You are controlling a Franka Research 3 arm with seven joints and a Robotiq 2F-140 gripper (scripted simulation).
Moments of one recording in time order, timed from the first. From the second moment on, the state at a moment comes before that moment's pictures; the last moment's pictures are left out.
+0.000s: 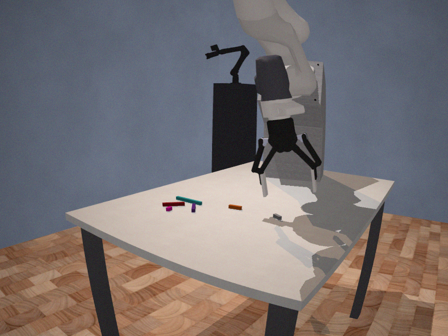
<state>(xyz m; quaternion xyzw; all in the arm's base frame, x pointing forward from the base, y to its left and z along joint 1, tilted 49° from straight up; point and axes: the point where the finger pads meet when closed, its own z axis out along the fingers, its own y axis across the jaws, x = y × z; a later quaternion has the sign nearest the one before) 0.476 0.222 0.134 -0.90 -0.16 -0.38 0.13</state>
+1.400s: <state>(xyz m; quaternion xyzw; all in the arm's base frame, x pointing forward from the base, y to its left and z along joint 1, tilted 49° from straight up) 0.359 0.287 0.094 -0.70 -0.67 -0.26 0.01</state>
